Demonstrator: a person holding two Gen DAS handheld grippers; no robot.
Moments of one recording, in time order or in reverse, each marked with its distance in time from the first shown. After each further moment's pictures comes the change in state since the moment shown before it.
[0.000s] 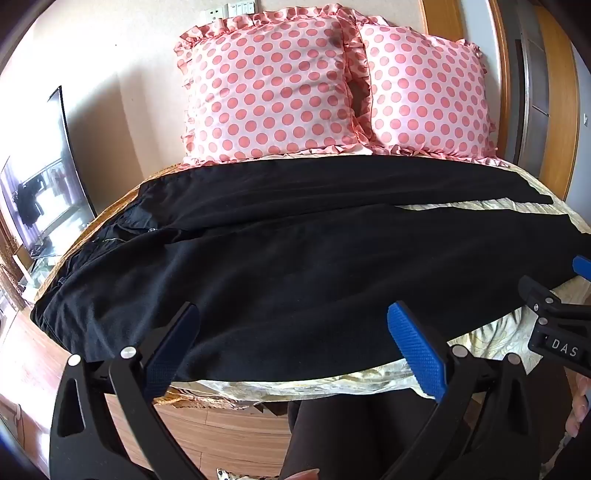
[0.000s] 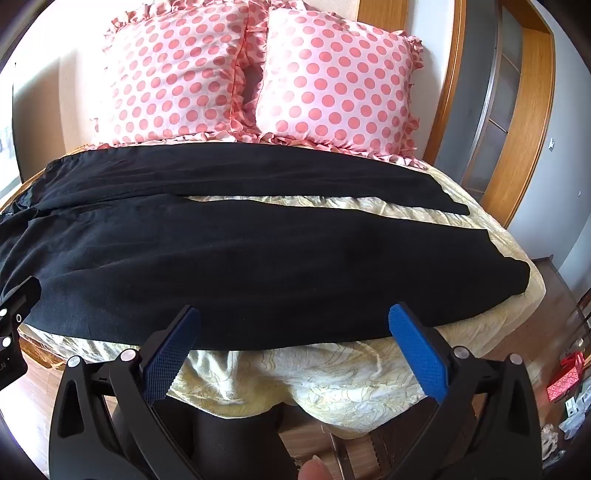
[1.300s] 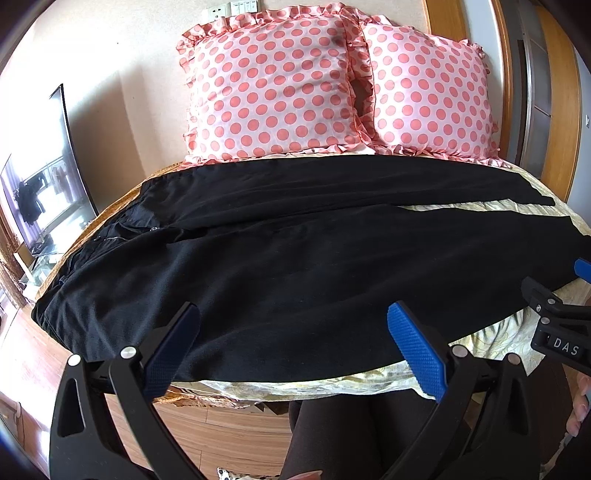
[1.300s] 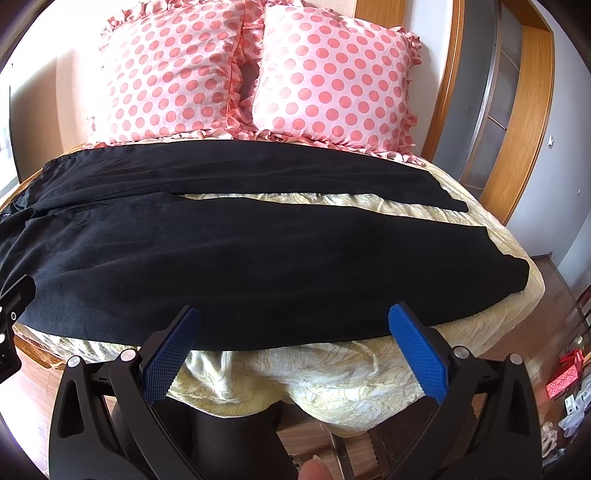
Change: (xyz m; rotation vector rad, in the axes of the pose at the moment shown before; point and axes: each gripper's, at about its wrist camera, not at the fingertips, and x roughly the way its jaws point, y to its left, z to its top) left arm 0.002 0.003 0.002 -0.003 0.003 0.003; right arm 0.000 -0.001 0.003 0.002 0.008 0.003
